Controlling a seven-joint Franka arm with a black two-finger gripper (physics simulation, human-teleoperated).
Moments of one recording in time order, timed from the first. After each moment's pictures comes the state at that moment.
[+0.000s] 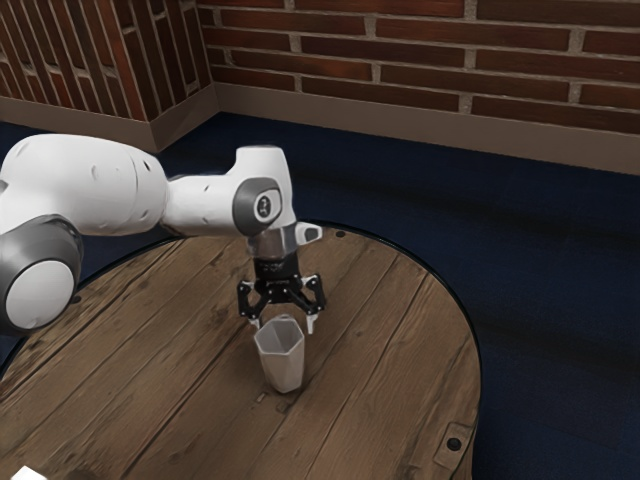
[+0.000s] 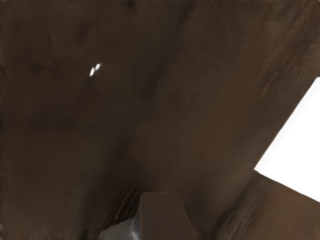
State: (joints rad) arm -0.31 0.51 0.24 -1.72 -0.34 1.92 -0.41
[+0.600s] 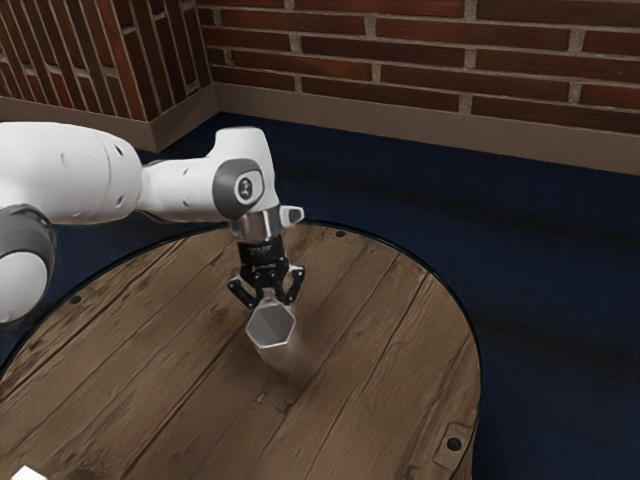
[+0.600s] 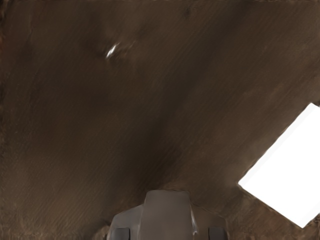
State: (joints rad) arm -0.31 0.41 0.28 -1.77 -0.33 1.89 -0.52
